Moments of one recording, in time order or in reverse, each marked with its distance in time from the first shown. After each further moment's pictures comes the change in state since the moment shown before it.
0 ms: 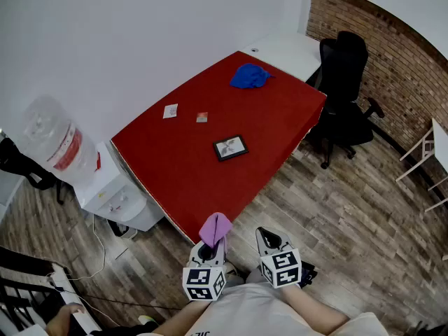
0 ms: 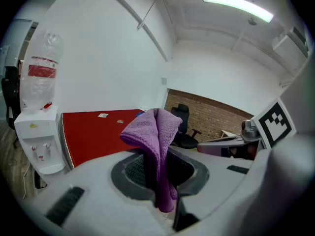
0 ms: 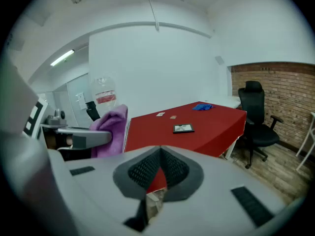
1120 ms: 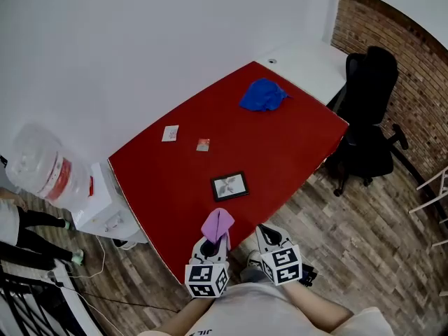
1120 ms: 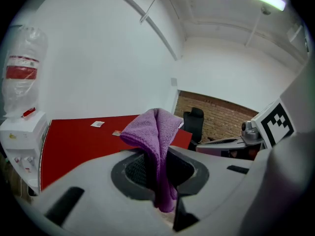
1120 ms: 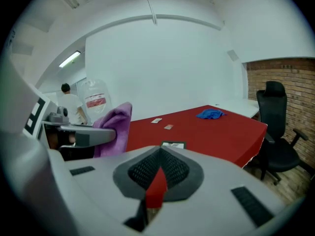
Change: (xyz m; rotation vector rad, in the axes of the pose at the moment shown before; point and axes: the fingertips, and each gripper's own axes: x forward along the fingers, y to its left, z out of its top) left arm 0.209 0.030 0.102 -0.029 -0.038 0.128; right arm 0.163 -0.140 0.115 -0.075 0.007 0.145
